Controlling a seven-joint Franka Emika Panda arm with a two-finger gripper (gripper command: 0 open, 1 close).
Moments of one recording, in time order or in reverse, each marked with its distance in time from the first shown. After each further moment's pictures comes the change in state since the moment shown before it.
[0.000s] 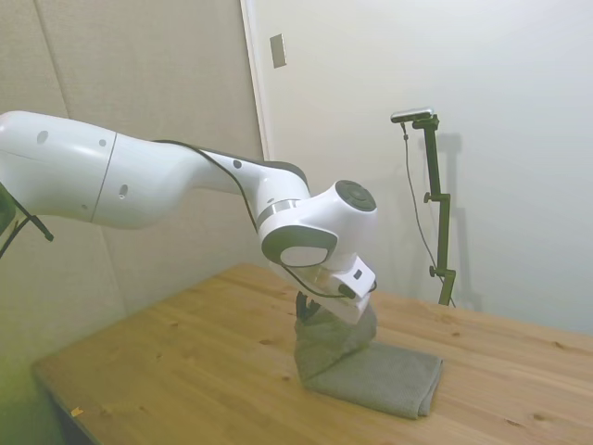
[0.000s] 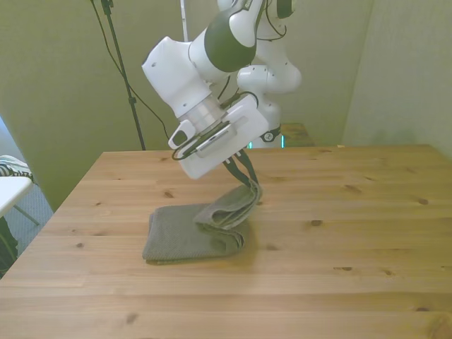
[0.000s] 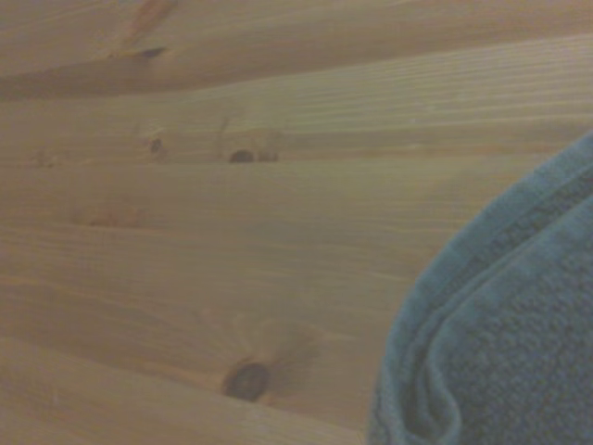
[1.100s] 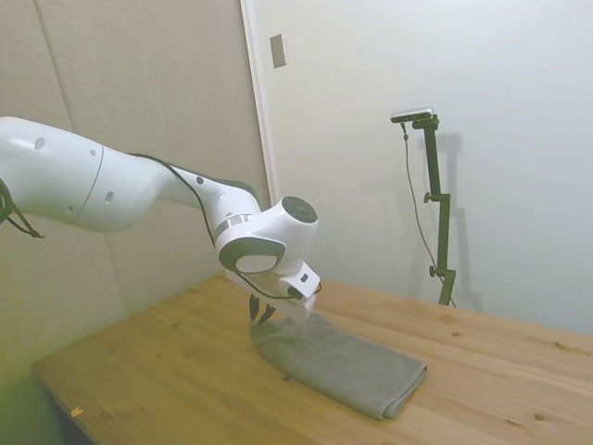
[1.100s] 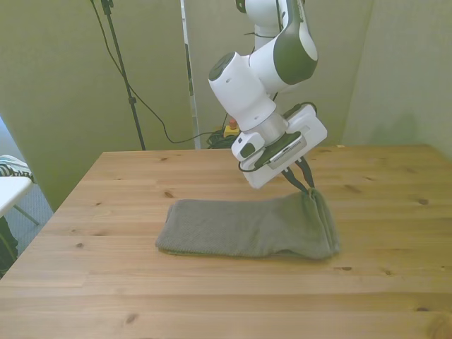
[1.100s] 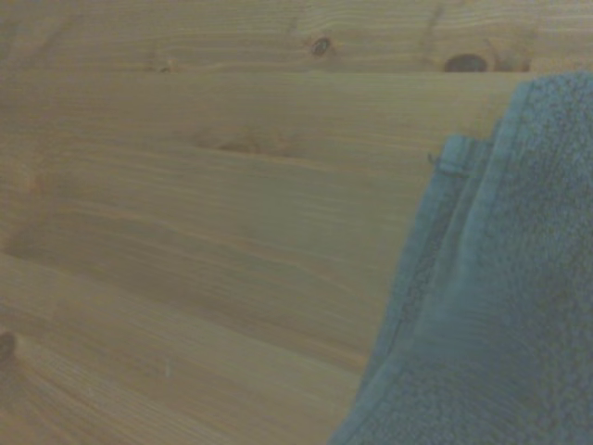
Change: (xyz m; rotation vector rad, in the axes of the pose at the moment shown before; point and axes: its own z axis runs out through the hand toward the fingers) arm -0.057 -0.057 0.087 -0.030 -0.073 -0.088
